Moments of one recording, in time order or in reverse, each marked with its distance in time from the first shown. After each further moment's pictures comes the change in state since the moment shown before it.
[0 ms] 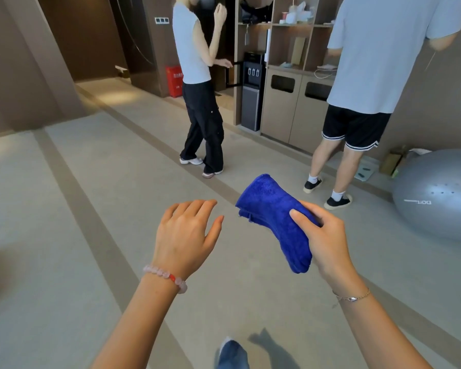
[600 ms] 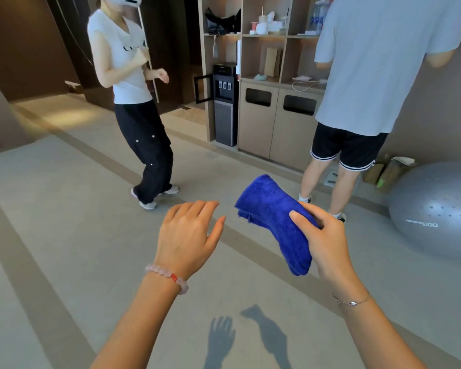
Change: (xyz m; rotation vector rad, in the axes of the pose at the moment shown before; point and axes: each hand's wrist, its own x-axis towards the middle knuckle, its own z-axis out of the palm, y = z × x) left_hand 0.278 -0.130 0.159 -0.117 0.009 0.152; right_hand 0.279 0.011 0.122 -0.032 0.167 -0.034
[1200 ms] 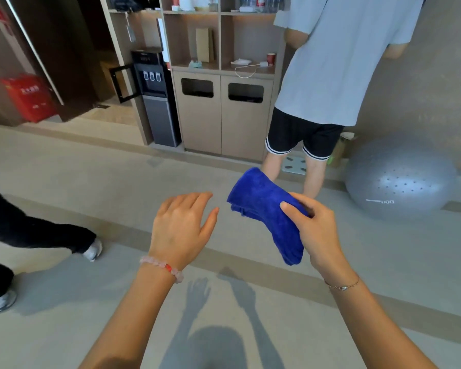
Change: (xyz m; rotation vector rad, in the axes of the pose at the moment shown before) left_hand 0.235 -0.157 0.173 -0.212 -0.088 0.245; right_hand 0.222 0.046 0.141 -0.073 0.316 0.080
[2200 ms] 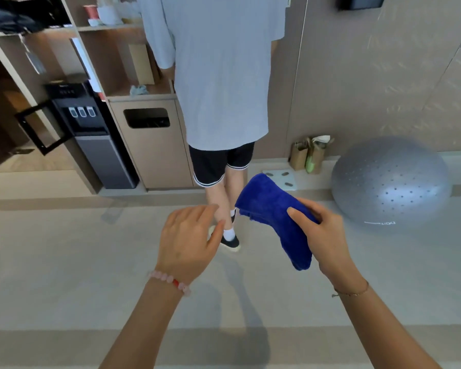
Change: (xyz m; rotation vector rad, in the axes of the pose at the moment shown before) left_hand 0.365 -0.167 0.207 -0.181 0.014 0.269; right_hand 0.365 0.029 0.141 -0.055 0.302 0.059
